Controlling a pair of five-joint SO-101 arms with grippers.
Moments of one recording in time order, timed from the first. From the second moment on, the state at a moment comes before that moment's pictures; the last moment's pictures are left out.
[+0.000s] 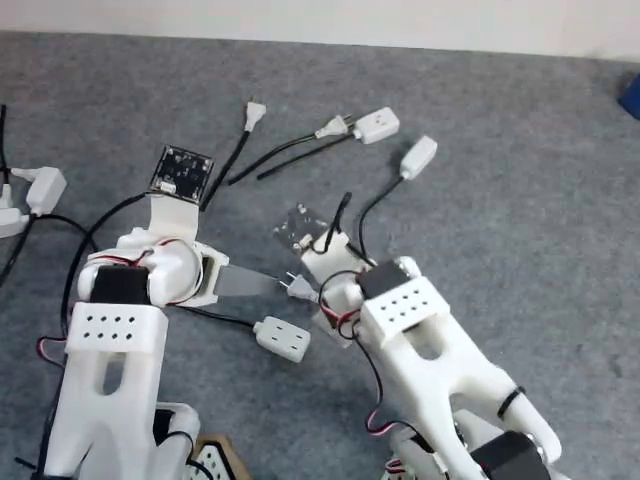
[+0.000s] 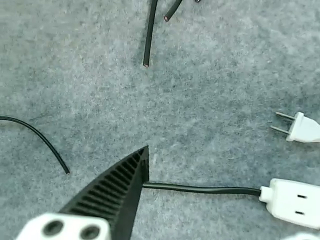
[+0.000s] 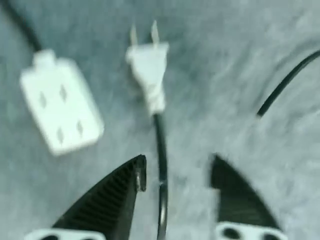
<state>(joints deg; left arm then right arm) -5.2 -45.6 50.9 60.4 -9.4 -33.7 -24.5 45.8 62.7 22.8</state>
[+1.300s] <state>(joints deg) -16.8 -45.6 62.0 48.7 -12.0 -40.4 18.4 6.5 73.9 29.0</state>
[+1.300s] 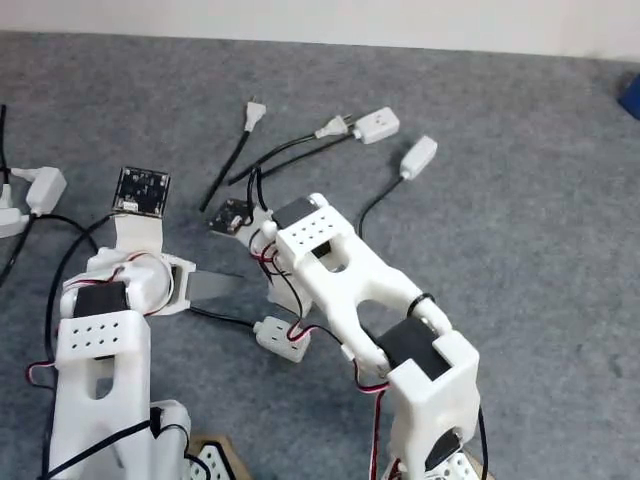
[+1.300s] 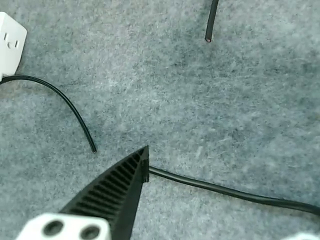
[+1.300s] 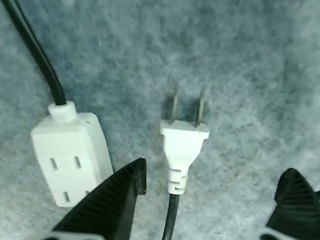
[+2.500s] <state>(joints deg) -18.4 -45.6 62.0 48.1 -12.2 -35.9 20.9 7.7 67.1 17.1</state>
